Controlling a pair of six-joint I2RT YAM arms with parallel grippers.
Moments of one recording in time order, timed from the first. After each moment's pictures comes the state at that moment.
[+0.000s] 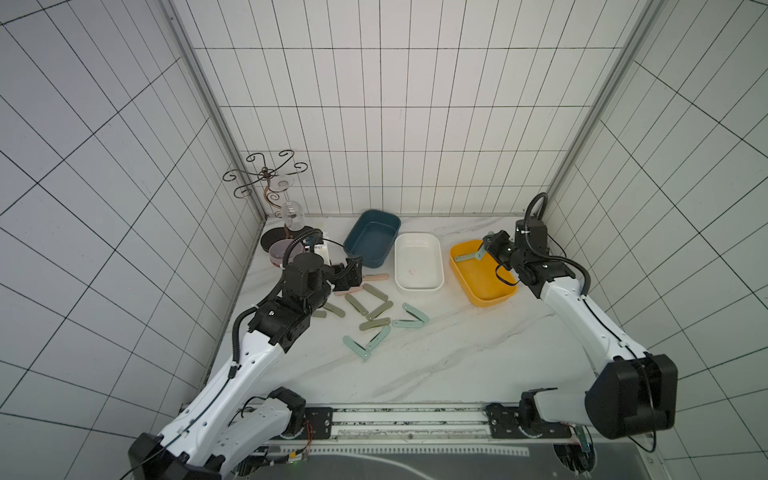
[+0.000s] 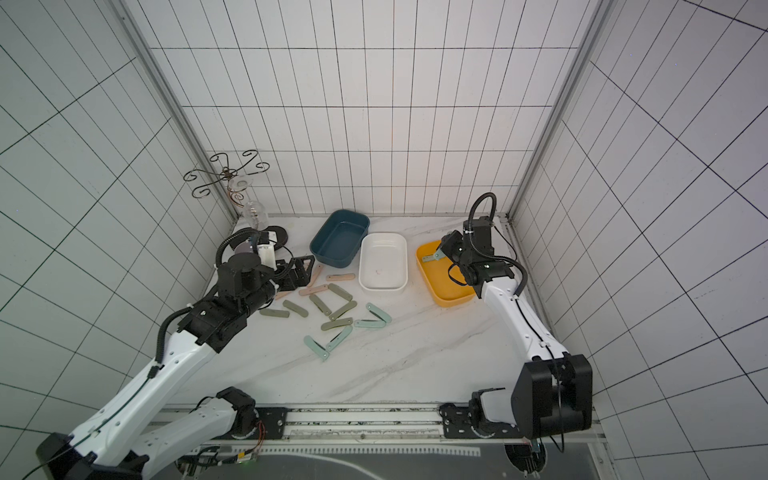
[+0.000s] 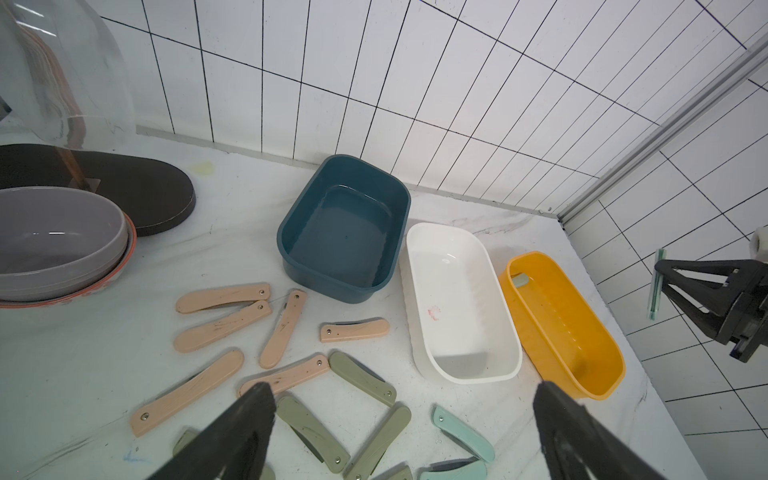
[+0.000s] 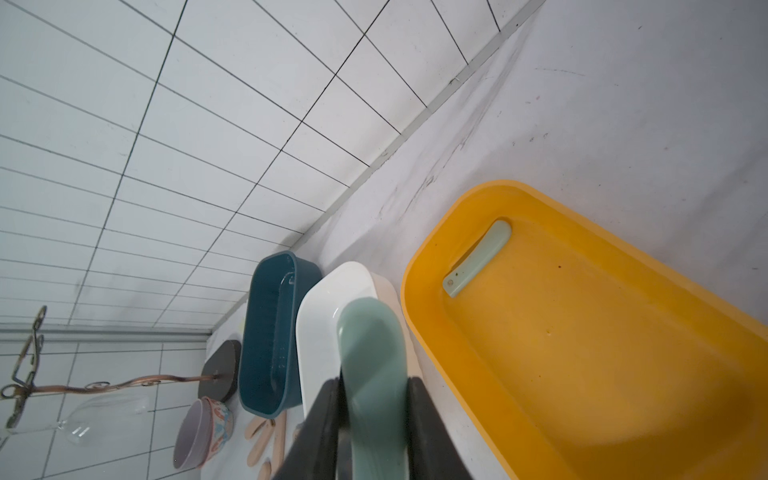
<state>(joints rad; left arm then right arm) -0.45 0.95 0.94 -0.37 -0.07 -0.48 0.13 1.34 1.07 -0.24 -0.07 0.90</state>
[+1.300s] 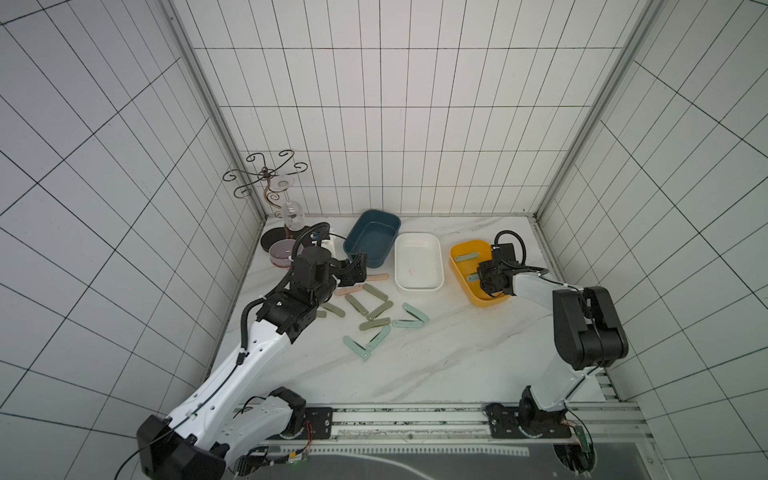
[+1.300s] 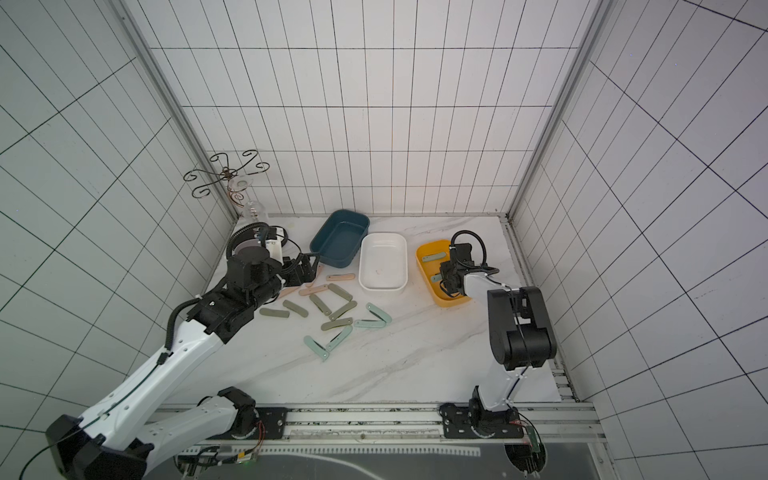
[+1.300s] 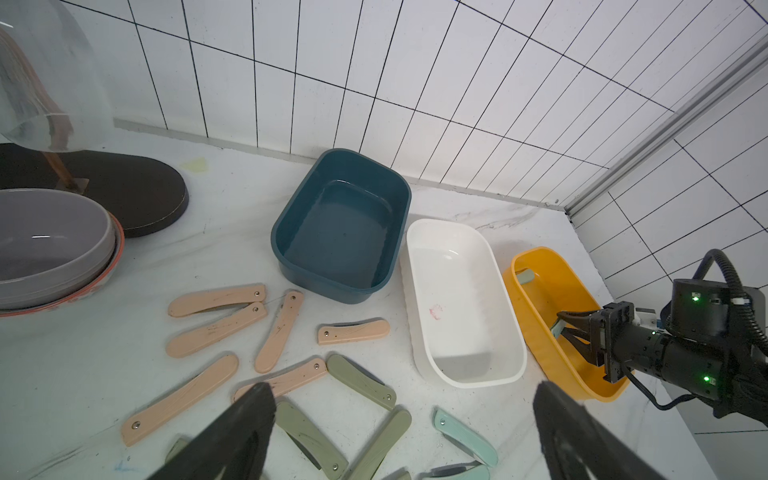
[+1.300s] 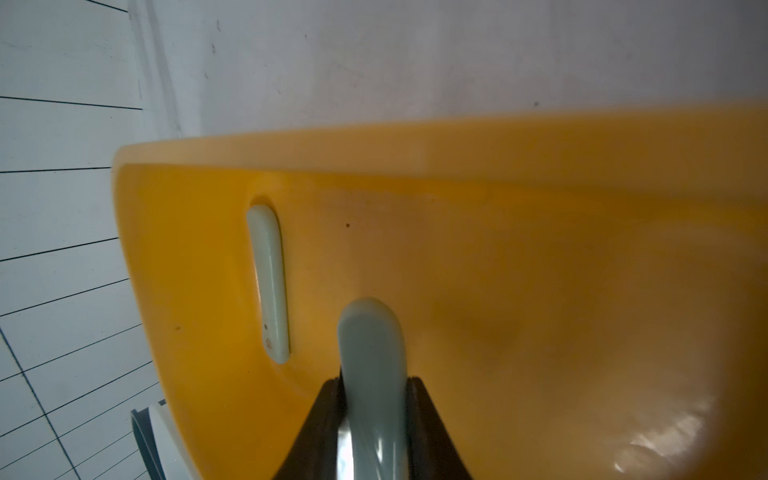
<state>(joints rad) -0.46 1.03 0.98 -0.37 -0.08 -0.48 0.12 1.75 0.95 -0.10 0.04 1.41</state>
